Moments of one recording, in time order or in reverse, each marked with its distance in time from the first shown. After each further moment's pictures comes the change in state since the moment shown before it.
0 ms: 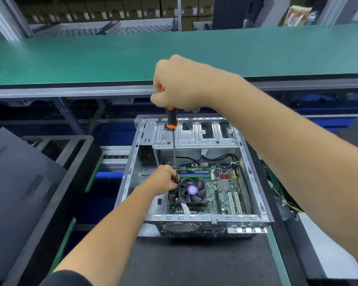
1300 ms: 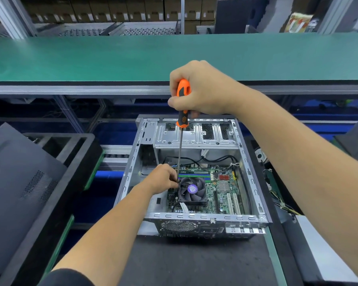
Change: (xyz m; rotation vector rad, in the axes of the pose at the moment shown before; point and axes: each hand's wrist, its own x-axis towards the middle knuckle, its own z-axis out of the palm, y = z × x) left_hand -0.007 0.001 -0.006 -0.036 -0.022 -0.003; right_hand -0.022 0.029 0.015 0.438 0.127 -0.056
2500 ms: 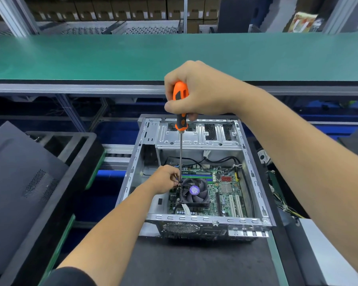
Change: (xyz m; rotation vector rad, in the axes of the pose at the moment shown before) left_hand 0.009 -0.009 0.006 -0.090 0.010 -0.052; right_hand 0.007 -0.009 0.002 0.008 -0.084 -0.033
